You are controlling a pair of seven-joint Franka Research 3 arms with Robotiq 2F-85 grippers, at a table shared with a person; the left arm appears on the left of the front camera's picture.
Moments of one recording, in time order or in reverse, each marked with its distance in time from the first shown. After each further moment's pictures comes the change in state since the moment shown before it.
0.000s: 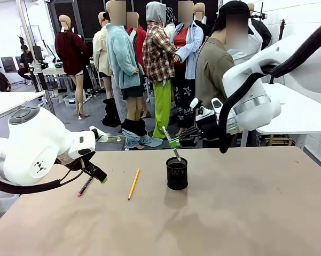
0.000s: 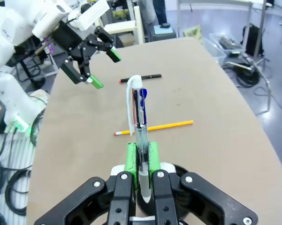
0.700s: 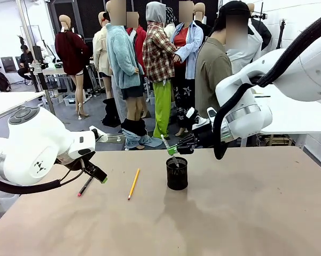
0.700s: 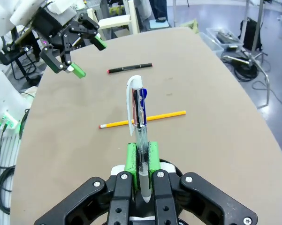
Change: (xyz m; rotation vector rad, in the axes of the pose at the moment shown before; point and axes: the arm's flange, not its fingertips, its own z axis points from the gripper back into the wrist) left arm 0.000 0.000 0.000 0.000 0.000 0.000; right arm -0.031 -0.020 -0.021 -0.022 0.021 -0.016
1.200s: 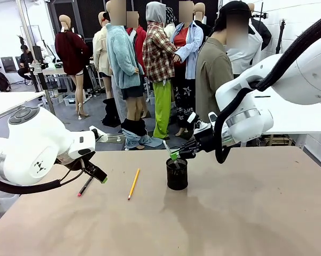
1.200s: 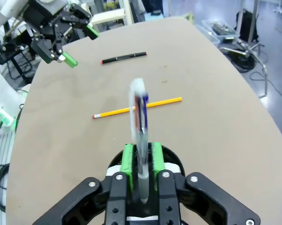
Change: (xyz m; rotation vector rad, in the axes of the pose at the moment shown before) left arm 0.000 0.000 0.000 0.000 0.000 0.000; right arm -0.015 -0.002 0.000 -0.024 0.026 -0.019
